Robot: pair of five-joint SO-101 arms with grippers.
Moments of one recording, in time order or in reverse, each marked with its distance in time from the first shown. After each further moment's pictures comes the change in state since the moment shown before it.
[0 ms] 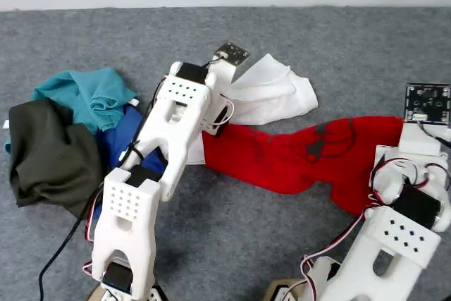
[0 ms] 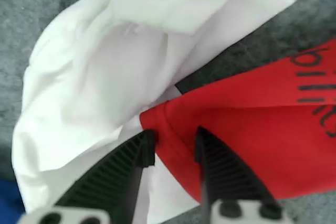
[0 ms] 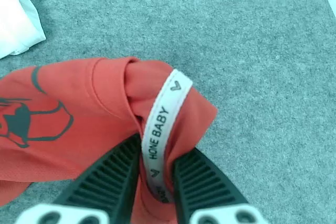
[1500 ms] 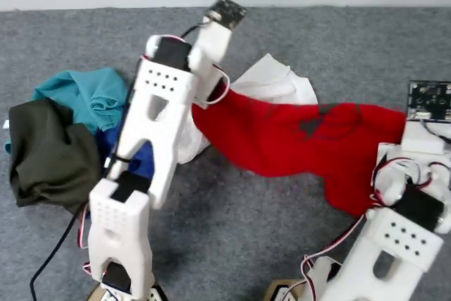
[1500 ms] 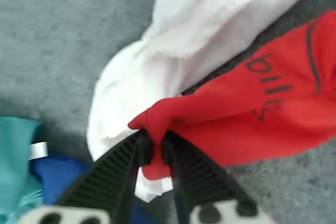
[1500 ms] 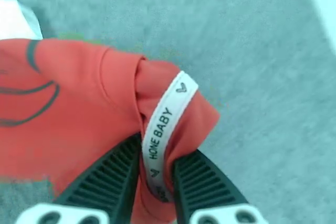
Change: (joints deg) left arm -0.9 -12.2 -17.7 14.5 0.0; right arm 0.0 -1.7 -6.0 3.8 0.0
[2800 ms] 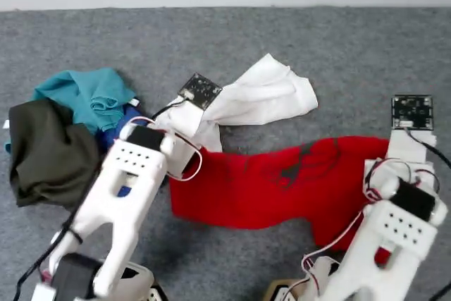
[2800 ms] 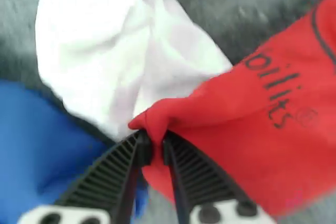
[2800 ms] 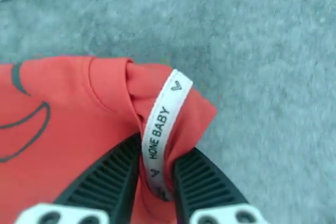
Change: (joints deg) left arm -1.1 -40.1 82.5 -41.1 -2.5; right arm -0.1 7.8 10.7 -6.1 2.5
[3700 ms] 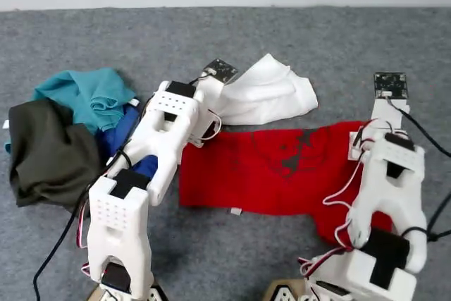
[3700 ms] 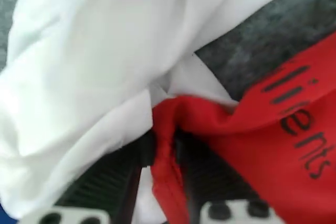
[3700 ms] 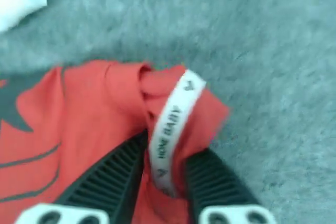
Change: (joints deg) left arm -0.4 44.6 -43.6 14.5 -0.2; right arm -7.1 40.6 -14.6 -15.5 -6.4
